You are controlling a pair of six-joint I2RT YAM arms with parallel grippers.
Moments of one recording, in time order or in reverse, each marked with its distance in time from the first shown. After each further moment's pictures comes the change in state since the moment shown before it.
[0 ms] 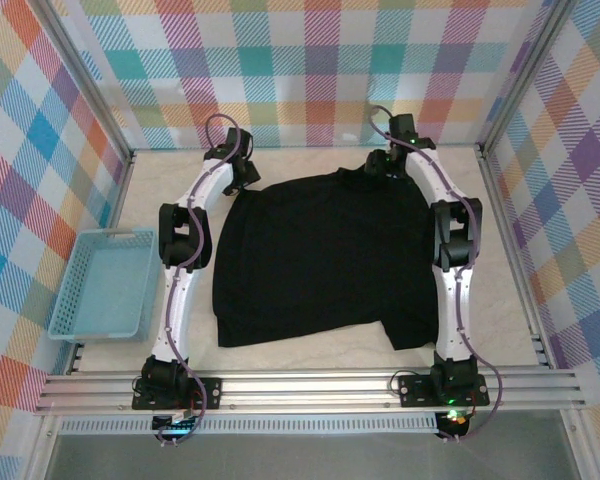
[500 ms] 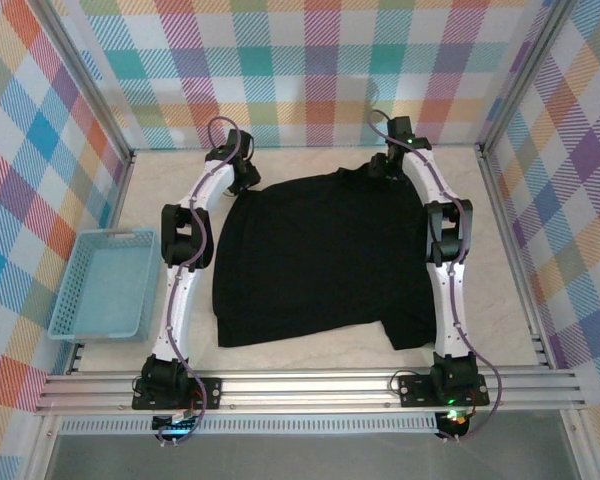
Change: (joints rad) left arm 0.000 0.046 0.044 0.000 0.078 -0.006; right arm -0.019 0.158 0.199 -0.100 0.043 -0.018
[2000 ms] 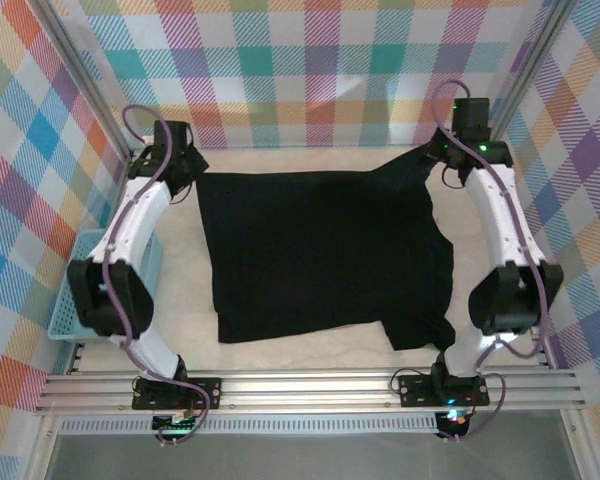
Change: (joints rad) left arm 0.111 -0.986 -0.819 0.179 -0.083 -0.044; right arm -0.092 -0.954 -0.694 0.152 0.145 0.111
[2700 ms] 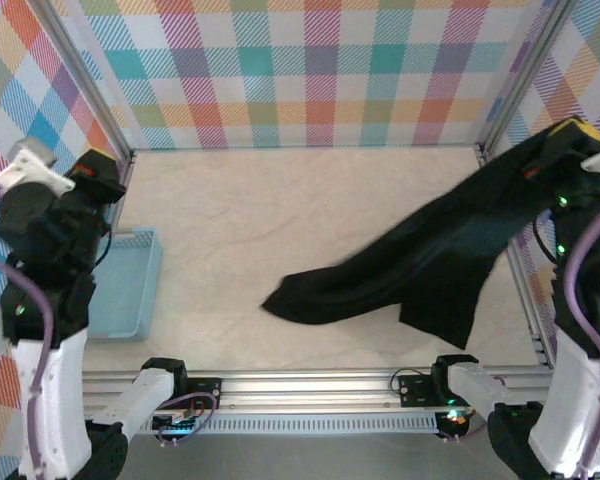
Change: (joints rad) left arm 0.002 -0.741 0.061 -0.089 -0.022 -0.009; right arm 0.000 -0.631 0.241 -0.099 0.102 -0.069
